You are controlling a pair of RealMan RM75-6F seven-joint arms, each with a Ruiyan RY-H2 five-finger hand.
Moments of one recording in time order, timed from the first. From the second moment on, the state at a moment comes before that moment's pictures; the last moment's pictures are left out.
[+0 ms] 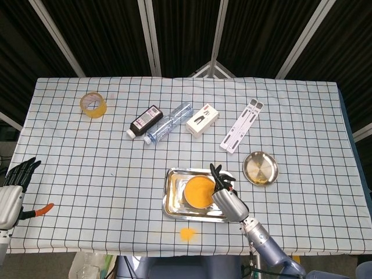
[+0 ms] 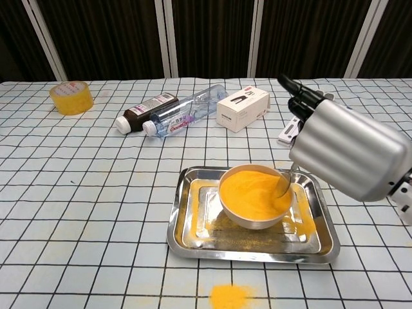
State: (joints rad) left arm -0.09 -1.09 -0.03 -1.73 1.50 1.46 -0.08; right arm 0.44 -1.65 0.05 -1.44 -1.79 1.29 -1.57
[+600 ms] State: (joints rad) left arm -0.10 -1.09 -0.03 -1.73 1.50 1.46 -0.09; right arm 0.44 -1.65 0.11 -1.49 -1.77 1.31 -1.53
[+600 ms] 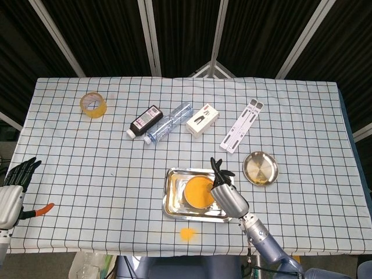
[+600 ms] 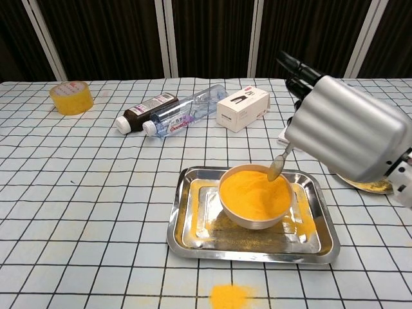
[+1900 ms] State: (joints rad) left arm -0.09 -1.09 -0.03 -1.73 1.51 1.48 -0.10; right arm 0.31 -1.83 0.27 -1.05 -1.20 1.36 -0.99
